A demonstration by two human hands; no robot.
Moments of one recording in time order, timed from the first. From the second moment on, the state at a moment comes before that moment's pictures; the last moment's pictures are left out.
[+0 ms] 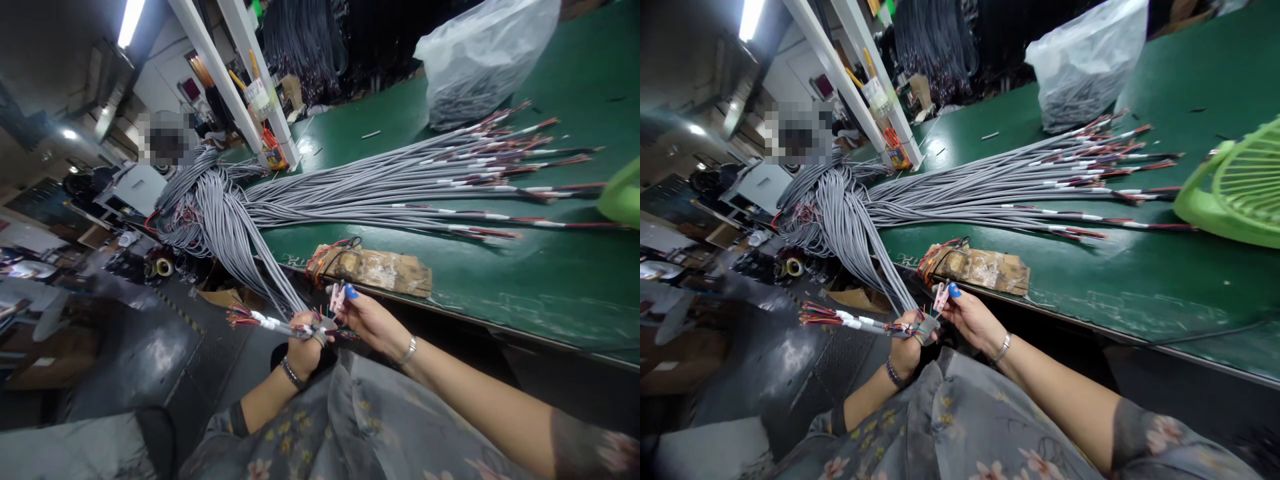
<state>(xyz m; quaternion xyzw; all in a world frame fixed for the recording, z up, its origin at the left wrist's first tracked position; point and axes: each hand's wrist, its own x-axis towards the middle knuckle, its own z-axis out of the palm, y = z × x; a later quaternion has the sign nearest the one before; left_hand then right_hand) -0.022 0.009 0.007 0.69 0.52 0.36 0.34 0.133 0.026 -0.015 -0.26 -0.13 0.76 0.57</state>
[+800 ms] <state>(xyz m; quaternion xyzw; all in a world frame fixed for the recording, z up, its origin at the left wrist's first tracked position) -0.032 0.013 0.006 0.79 0.44 0.33 0.27 0.133 0.006 0.001 -0.34 -0.34 0.74 0.47</state>
